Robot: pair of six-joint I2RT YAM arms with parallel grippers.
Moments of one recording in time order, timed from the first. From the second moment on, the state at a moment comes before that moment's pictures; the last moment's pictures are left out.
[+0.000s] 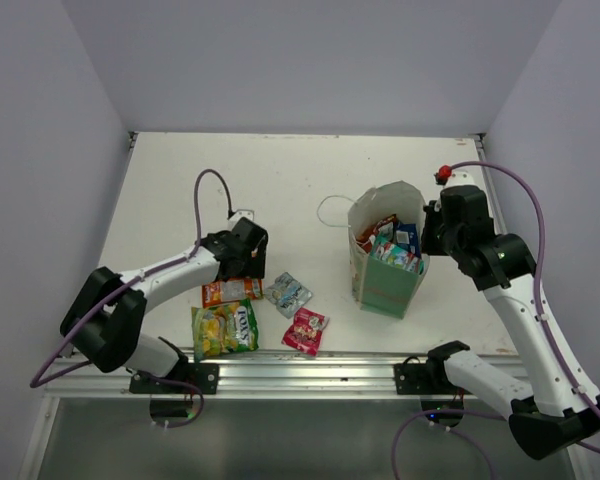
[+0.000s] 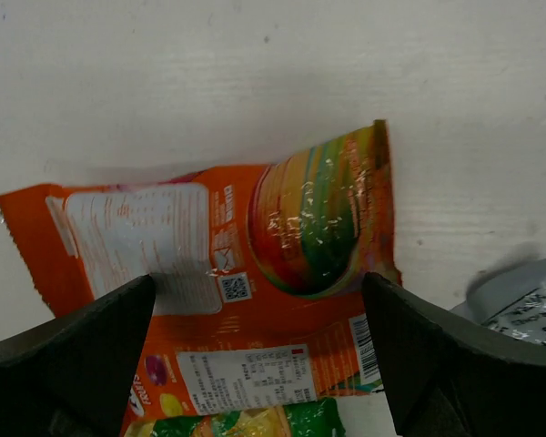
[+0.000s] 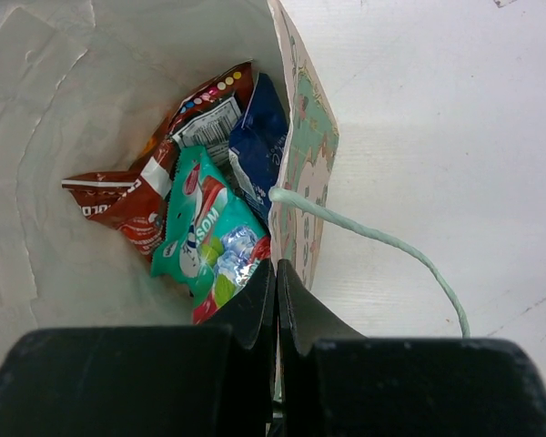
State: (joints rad) left arm -0.62 1.44 0.83 -0.45 -0.40 -0.50; right arm 0.34 0.96 1.20 -0.98 0.24 0.29
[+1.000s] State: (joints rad) left arm -0.81 1.48 1.48 -0.35 -0.01 -0.45; right arm 0.34 0.97 1.19 -0.95 0.21 0.28
